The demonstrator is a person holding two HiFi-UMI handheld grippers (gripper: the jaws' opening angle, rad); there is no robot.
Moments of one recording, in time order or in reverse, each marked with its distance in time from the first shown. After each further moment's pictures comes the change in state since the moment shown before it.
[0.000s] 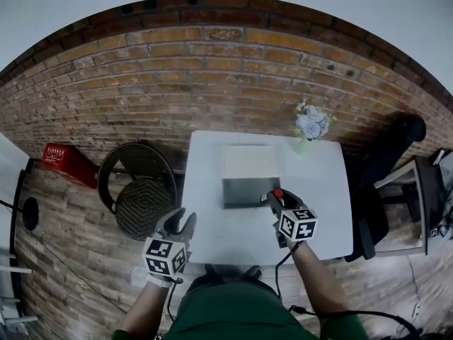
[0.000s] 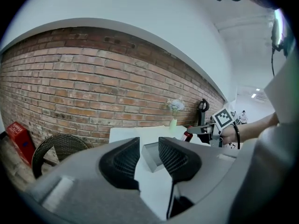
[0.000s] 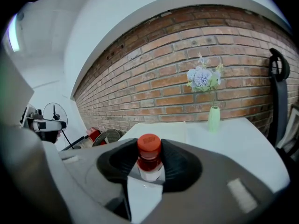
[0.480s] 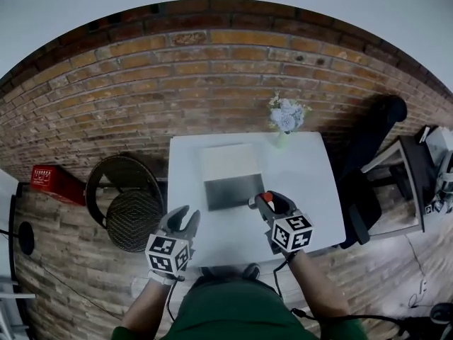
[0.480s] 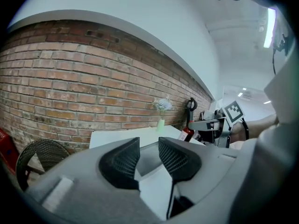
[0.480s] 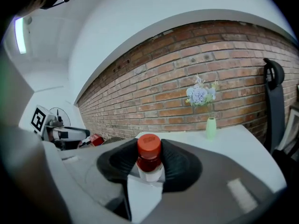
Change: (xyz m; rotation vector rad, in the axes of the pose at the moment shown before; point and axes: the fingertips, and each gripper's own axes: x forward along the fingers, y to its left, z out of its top) left arm 0.043 -0.049 0.013 0.054 0.004 -0.146; right arm -0.056 0.019 0.025 -0.002 -0.106 0.020
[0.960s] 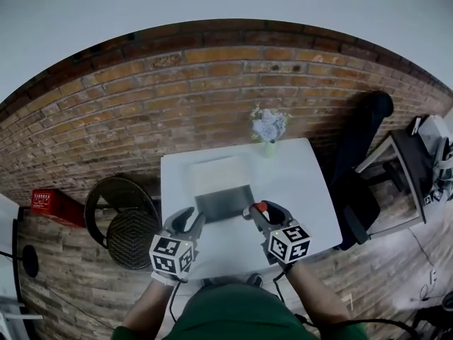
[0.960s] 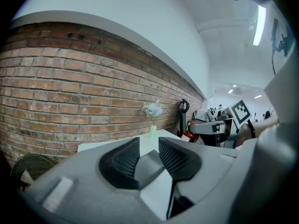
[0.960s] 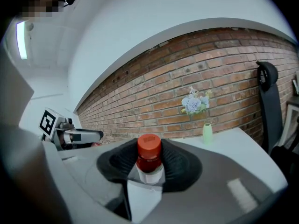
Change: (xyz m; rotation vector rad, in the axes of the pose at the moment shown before) left arm 0.037 -0.042 0.040 0.082 -0.024 -0.089; right arm -0.035 -0.005 0.024 0.047 -0.089 -0.003
